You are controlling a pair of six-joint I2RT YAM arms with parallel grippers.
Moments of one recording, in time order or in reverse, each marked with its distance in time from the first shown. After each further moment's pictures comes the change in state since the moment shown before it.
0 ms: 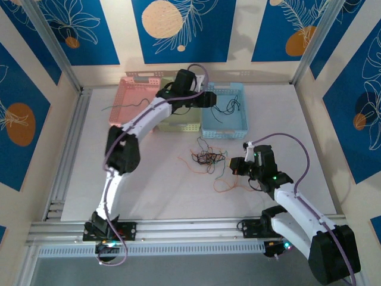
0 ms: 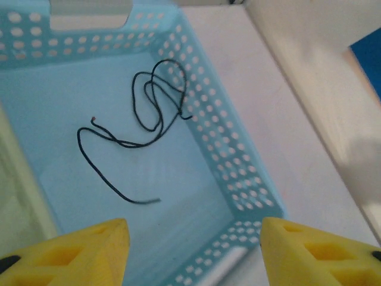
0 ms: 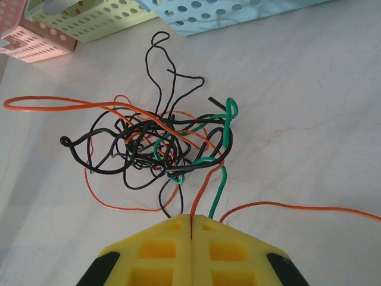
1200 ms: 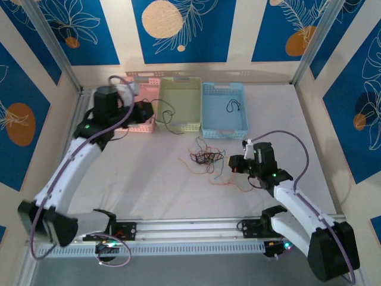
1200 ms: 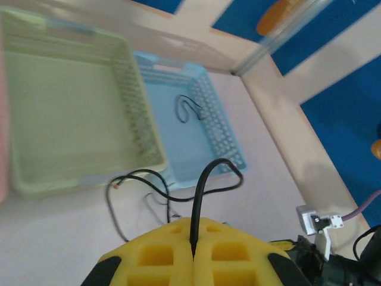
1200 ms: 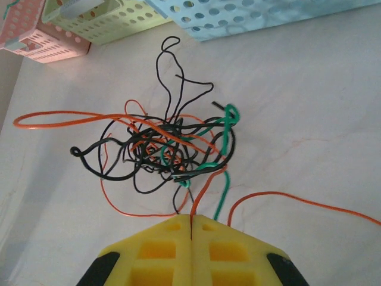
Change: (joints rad) left arm 0.232 -0.900 -0.755 0.026 0.049 -0.077; right arm -0.013 0.015 0.028 -0.003 -0.031 0.000
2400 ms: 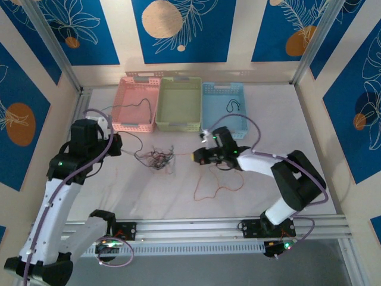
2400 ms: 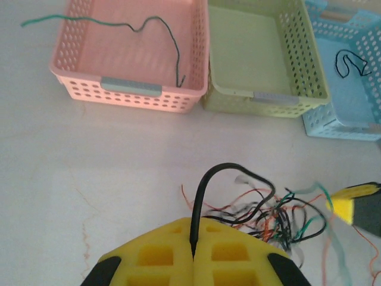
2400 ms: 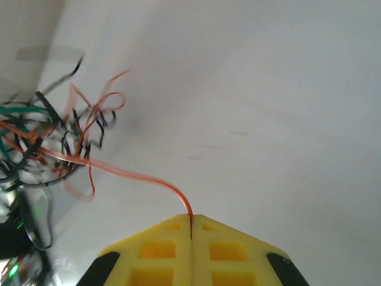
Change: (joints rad) left arm 0.146 -0.444 -0.209 -0.468 -0.394 0.209; right arm 0.267 0.678 0.305 0.289 -0.117 0.008
